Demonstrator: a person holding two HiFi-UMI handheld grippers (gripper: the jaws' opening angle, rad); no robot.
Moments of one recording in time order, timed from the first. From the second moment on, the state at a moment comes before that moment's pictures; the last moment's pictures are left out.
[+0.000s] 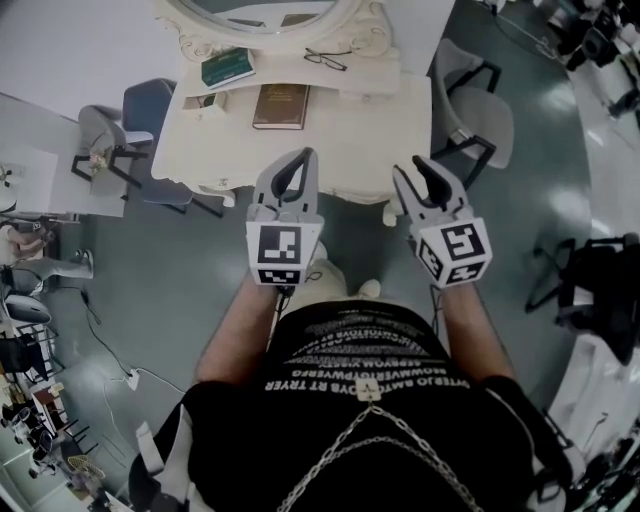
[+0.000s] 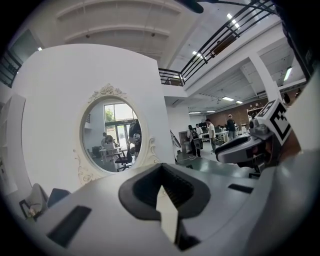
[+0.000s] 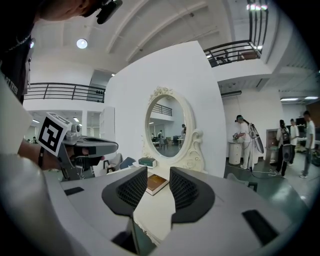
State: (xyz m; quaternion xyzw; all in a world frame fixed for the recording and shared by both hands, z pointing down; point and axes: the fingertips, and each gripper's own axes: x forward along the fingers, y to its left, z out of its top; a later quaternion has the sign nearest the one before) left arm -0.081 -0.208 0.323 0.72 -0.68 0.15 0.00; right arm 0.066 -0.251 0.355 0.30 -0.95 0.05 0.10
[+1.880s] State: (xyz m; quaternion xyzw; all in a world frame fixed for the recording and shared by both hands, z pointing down) left arm -0.225 -0.316 0.318 0.79 -0.60 0.12 -0.01; right arm -0.073 -0.320 0.359 0.39 -0.91 0.06 0.14
